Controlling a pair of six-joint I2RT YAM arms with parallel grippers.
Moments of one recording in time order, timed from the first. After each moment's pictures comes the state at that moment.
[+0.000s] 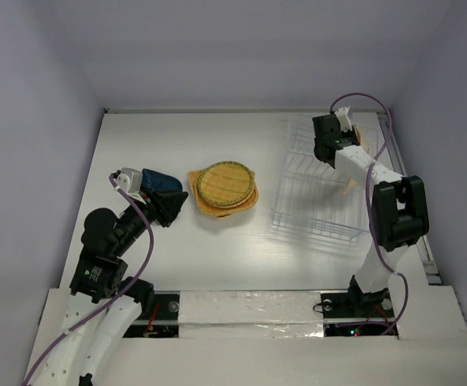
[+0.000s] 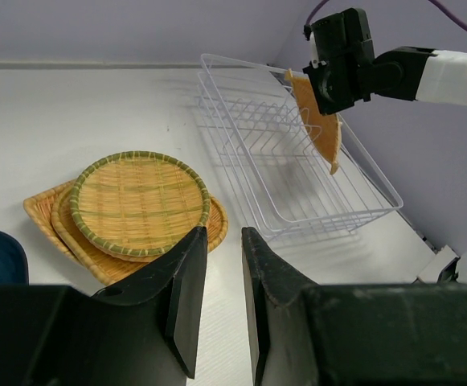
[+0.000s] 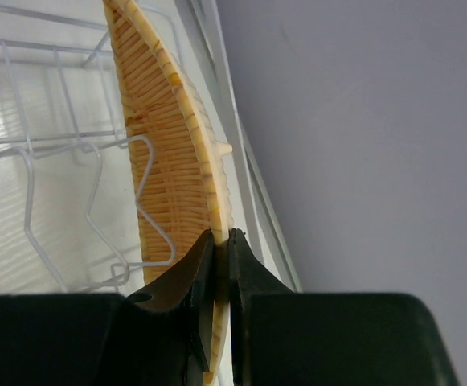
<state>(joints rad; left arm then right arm) -0.33 0.42 0.68 -0.24 0.32 -0.42 0.21 1.80 1.36 -0.39 1.04 -0.07</state>
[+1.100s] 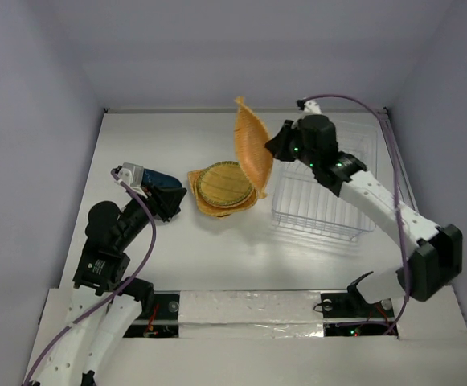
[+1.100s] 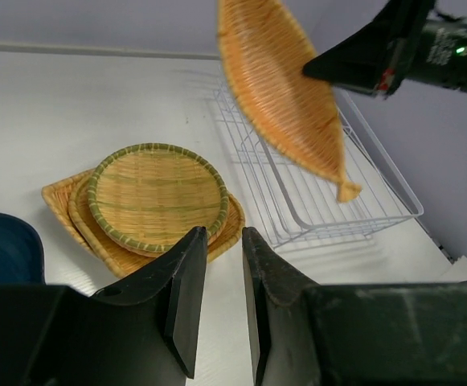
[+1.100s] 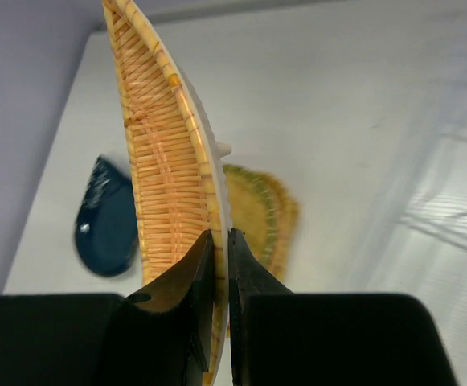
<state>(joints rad) -0.29 0.47 0.68 -0.24 0.31 -0.42 0.52 1.36 1.27 -0.24 0.08 0.50</state>
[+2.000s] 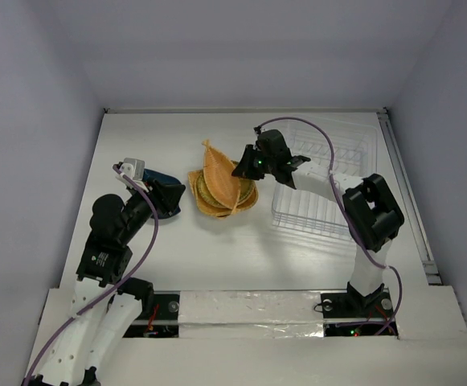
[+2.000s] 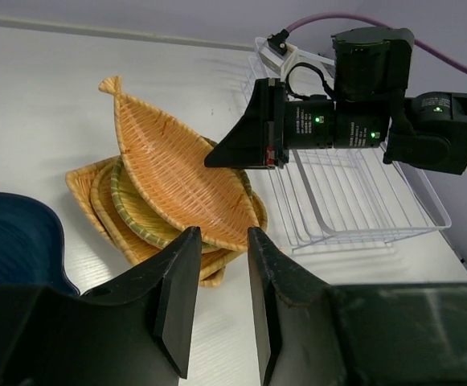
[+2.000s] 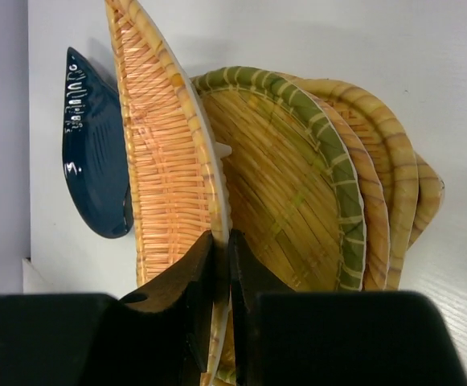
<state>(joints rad) -0.27 0.53 0.68 -0.24 0.26 -0.42 0.60 1.88 1.32 -0.03 -0.25 0.71</state>
